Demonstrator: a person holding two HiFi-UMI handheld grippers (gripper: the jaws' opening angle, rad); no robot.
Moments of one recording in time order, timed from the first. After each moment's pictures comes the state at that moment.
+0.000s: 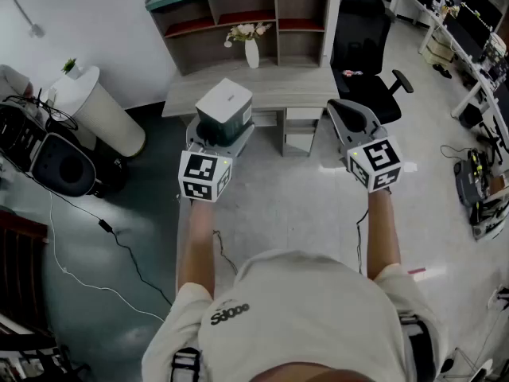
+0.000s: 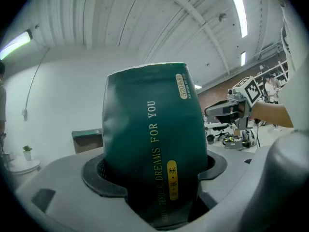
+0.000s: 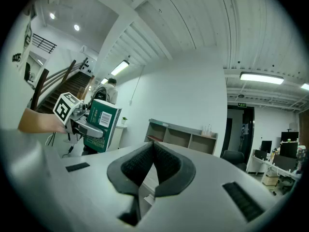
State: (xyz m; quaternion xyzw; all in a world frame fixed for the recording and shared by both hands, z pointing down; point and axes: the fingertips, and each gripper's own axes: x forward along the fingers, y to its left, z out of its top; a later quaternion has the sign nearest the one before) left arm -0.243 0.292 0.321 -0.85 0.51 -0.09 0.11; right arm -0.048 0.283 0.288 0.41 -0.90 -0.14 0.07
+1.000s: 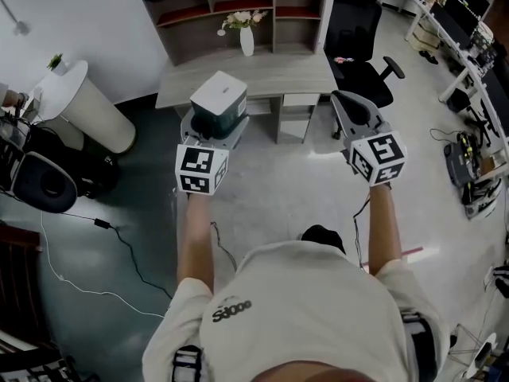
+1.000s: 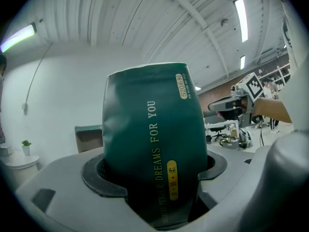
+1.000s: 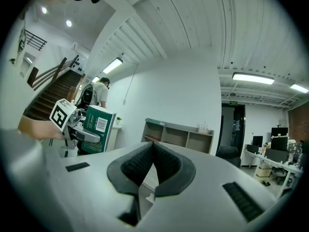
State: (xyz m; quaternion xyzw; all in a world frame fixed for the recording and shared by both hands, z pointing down) left arm -0.310 0.304 0.335 -0.86 0.50 -0.08 0.10; right arm -0.096 0.309 0.288 0.46 -0.88 -0.12 0.06
